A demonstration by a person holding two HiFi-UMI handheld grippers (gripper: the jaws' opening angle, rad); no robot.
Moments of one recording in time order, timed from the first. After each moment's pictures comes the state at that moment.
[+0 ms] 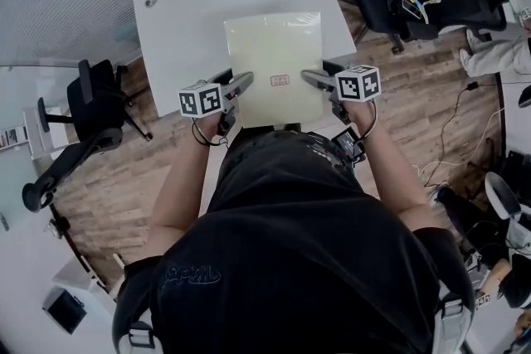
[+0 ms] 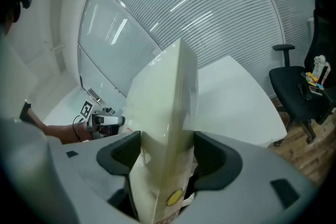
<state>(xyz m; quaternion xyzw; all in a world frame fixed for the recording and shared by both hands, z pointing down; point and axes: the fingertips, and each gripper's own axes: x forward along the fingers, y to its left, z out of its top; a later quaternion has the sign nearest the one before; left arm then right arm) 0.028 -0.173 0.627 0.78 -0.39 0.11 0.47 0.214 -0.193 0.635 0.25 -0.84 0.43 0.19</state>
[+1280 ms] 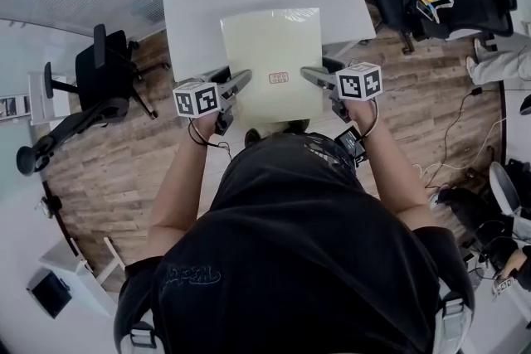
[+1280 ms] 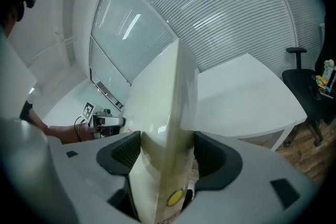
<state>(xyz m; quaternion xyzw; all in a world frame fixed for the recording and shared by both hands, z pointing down) -0.057 -0.062 0.601 0.78 -0.42 0.07 0.46 0.130 -0.101 0.606 0.22 -0.87 0.40 0.20</state>
